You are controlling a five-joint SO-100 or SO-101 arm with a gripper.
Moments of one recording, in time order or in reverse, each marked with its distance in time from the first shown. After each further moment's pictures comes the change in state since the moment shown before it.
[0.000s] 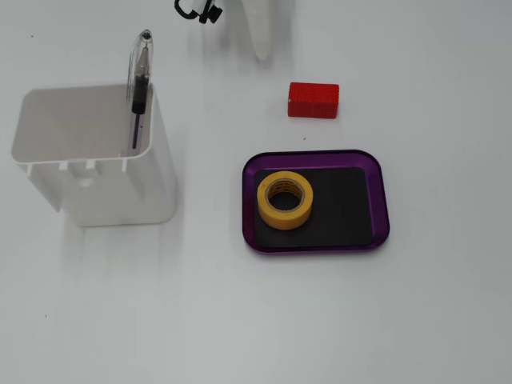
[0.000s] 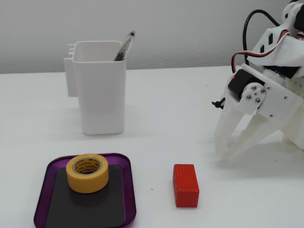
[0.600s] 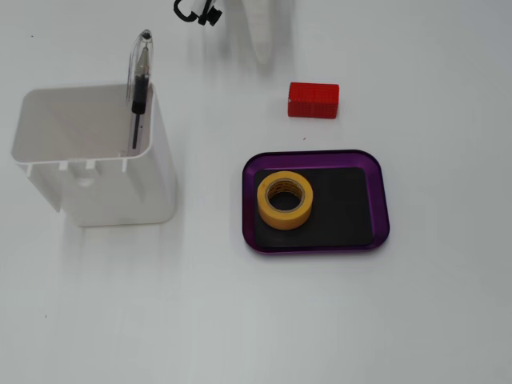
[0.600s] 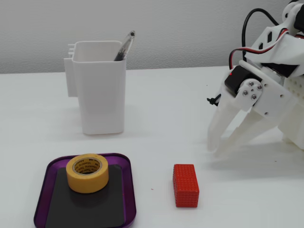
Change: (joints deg) arm 0.4 0.0 0.0 -6.4 -0.6
